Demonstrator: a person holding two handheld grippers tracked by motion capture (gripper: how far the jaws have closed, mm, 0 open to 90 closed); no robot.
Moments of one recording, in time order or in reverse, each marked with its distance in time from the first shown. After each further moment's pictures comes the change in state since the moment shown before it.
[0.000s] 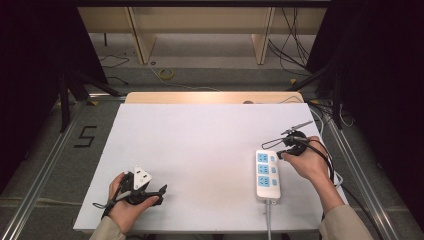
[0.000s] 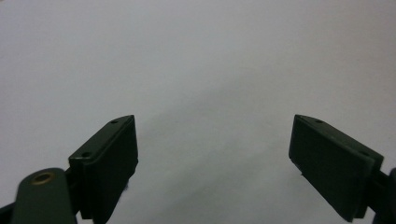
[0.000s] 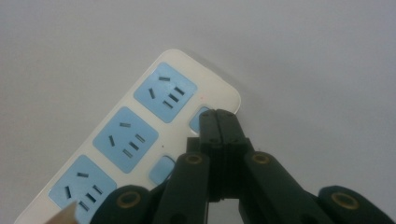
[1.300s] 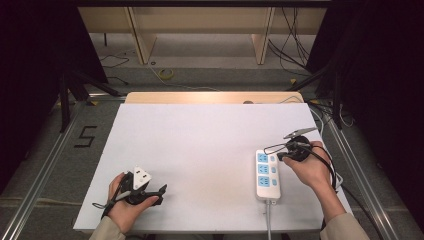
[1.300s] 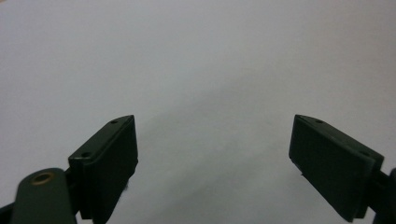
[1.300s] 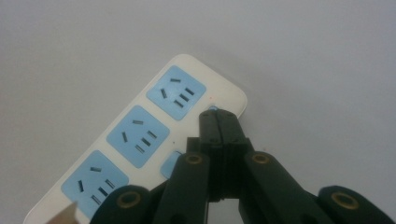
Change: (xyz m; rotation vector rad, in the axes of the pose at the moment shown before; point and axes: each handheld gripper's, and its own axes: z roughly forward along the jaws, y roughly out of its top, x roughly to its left) left arm 0.000 0.000 -0.001 0.000 0.001 -0.003; right arm 0.008 -0.014 -0.008 -0.088 -0.005 -0.011
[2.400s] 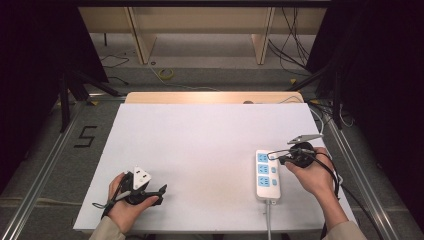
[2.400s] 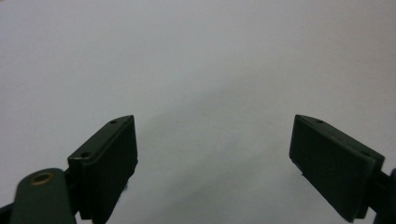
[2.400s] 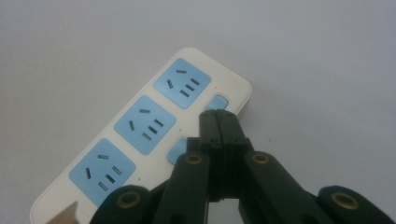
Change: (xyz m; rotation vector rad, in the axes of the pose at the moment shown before) left arm 0.000 0.000 0.000 0.001 -0.001 -0.002; right arm 0.003 -0.018 -0.005 -0.054 0.009 0.018
